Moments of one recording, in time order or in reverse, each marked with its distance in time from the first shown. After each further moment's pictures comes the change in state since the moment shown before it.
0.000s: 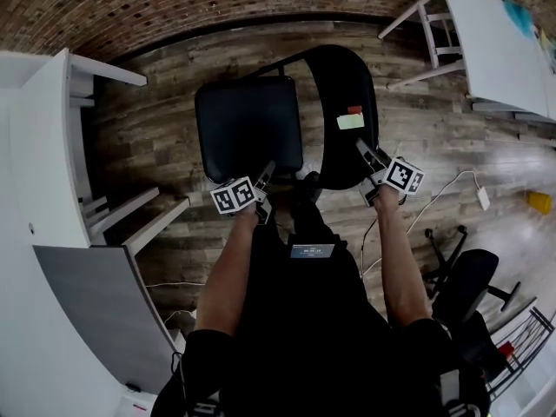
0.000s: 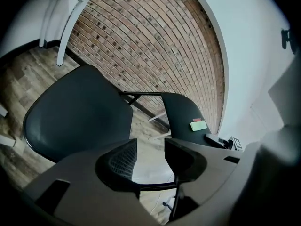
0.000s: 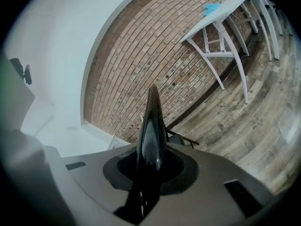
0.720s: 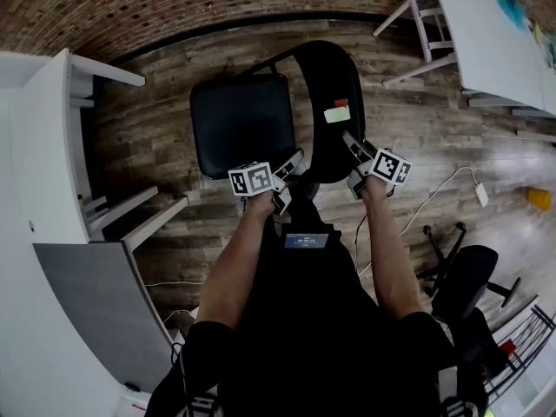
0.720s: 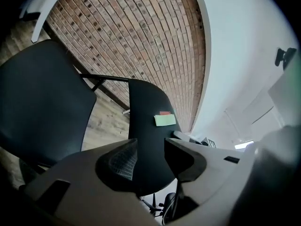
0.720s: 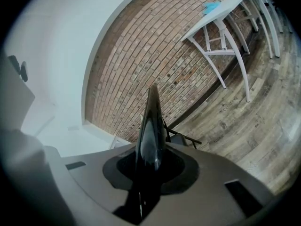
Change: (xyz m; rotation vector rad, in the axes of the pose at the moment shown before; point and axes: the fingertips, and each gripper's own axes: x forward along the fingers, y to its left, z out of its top) left arm 0.043 -0.110 -0.015 -0.018 0.073 -0.308; right arm 0.009 0.009 -0.010 0.007 0.000 0.016
